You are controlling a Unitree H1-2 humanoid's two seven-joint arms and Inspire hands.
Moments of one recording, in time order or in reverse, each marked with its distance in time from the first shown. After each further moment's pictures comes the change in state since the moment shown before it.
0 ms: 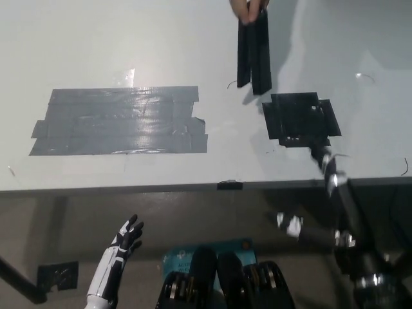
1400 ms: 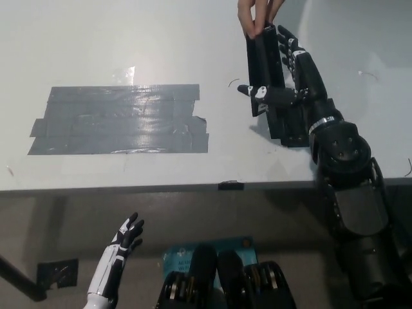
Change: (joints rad) left_arm -0.011 0.000 0.001 0.003 0.004 -0.008 0.000; right_arm -0.669 0.037 -0.150 0.712 0.055 0.213 -0.041
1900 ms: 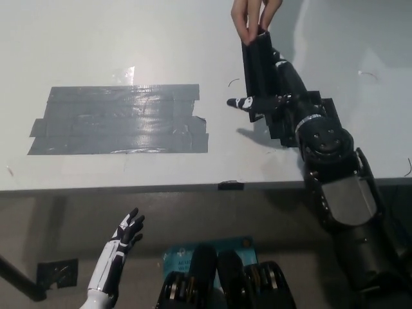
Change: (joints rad) left_arm -0.011 0.000 0.000 -0.005 -0.002 0.001 0.000; right_arm -0.048 -0.010 0.085 0.070 -0.046 0.166 0.006
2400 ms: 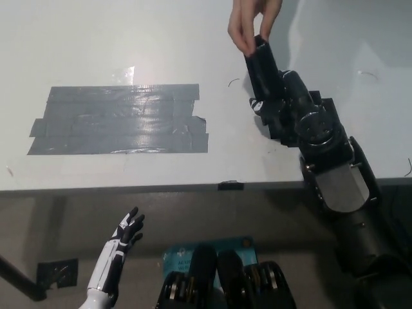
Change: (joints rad) left_arm 0.000 0.000 0.000 -0.007 -0.002 0.004 -0.002; right_arm -0.054 -0.019 0.026 0.131 -0.114 0.082 -0.049
